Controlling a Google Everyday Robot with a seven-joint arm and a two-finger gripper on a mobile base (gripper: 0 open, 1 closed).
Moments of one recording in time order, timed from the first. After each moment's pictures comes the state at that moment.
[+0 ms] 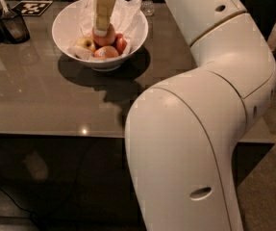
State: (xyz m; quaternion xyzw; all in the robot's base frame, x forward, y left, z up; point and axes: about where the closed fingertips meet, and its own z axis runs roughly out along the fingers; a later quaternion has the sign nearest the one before) arm 0.712 0.083 1.012 -0.72 0.65 -0.01 0.26
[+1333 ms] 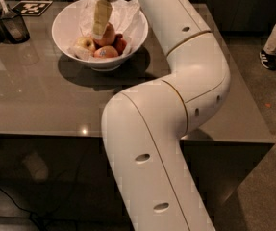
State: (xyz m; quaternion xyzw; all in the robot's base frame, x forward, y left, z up) arm 0.786 0.087 0.967 -0.66 0.70 -0.02 0.28
